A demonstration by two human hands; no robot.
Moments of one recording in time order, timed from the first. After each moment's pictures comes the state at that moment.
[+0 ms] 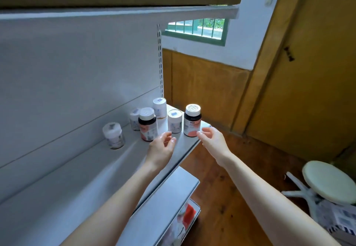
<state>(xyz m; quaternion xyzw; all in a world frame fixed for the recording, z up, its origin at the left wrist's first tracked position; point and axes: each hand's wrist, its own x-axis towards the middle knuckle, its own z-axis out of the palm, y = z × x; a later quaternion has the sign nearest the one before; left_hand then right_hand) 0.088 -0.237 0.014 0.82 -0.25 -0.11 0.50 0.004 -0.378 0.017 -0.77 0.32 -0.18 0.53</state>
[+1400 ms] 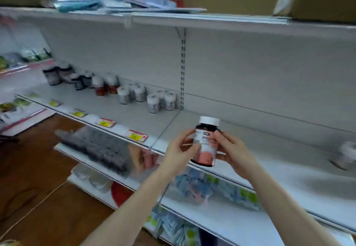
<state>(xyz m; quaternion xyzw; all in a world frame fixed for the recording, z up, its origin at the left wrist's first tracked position) -0.124 0.161 0.048 0.71 0.14 0.18 0.67 -0.018 0.037 0.048 -0.65 -0.17 0.28 0.69</state>
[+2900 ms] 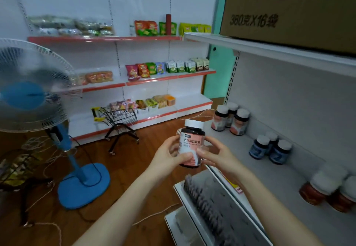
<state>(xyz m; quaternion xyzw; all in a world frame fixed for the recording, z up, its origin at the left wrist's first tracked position) -0.371 0.901 0.056 0.63 0.37 0.36 0.58 -0.198 0.853 0.068 -0.55 -0.49 0.47 0.48</state>
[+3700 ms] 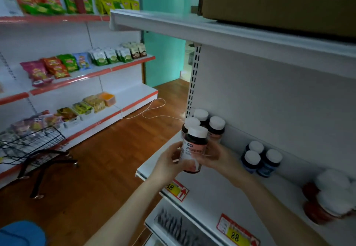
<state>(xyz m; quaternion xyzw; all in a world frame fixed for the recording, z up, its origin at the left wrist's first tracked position) -0.220 1.093 0.023 0.74 0.27 0.20 0.58 -0.085 0.983 0.039 -0.69 -0.41 0.32 0.50</state>
